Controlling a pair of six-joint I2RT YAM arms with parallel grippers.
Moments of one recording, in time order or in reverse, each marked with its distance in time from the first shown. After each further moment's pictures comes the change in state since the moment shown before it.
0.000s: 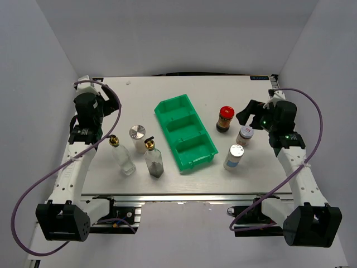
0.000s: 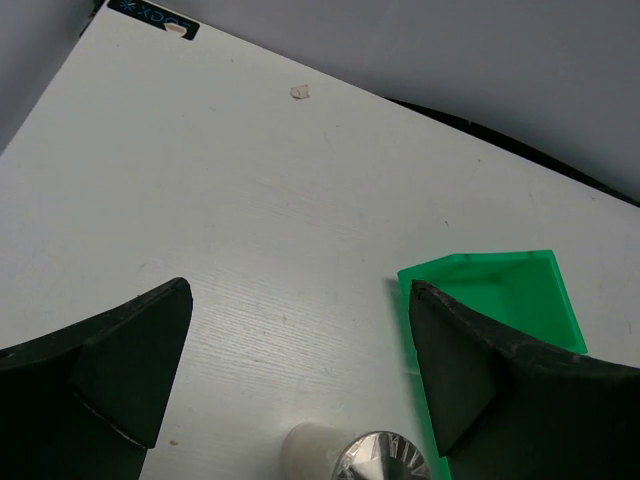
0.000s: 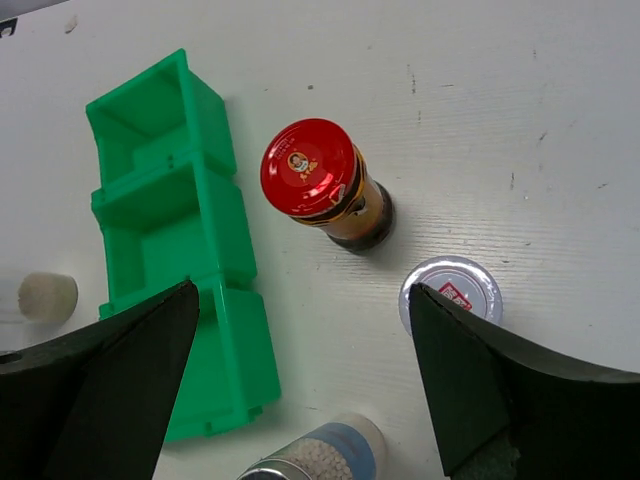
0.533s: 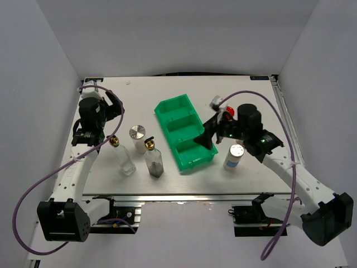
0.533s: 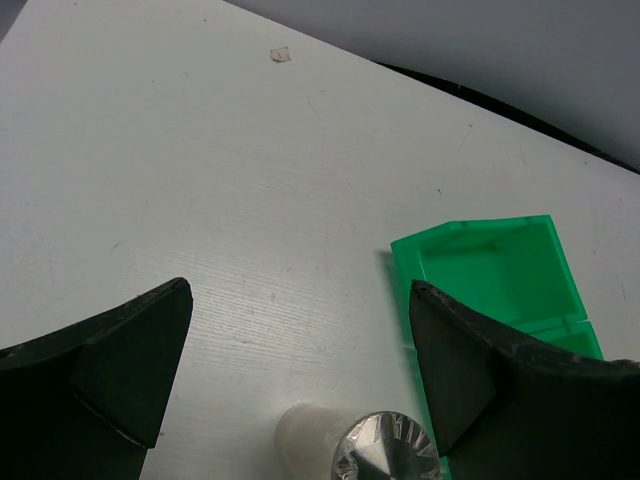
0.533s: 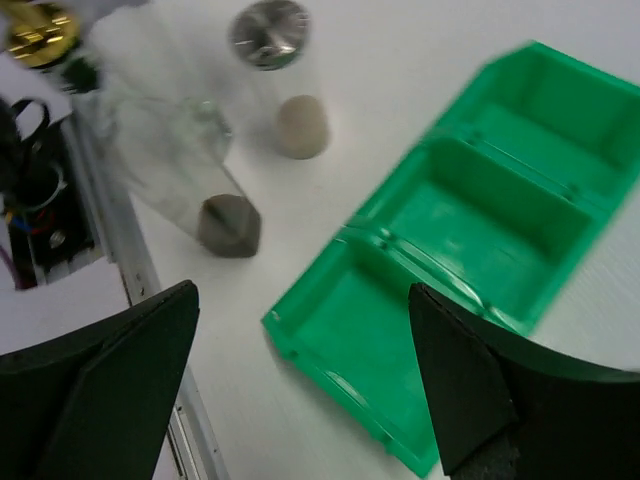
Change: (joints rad) left arm 0.000 -0.005 -0.089 0.055 0.074 -0.008; right arm 0.487 0.015 0.042 0.051 -0.293 -0.292
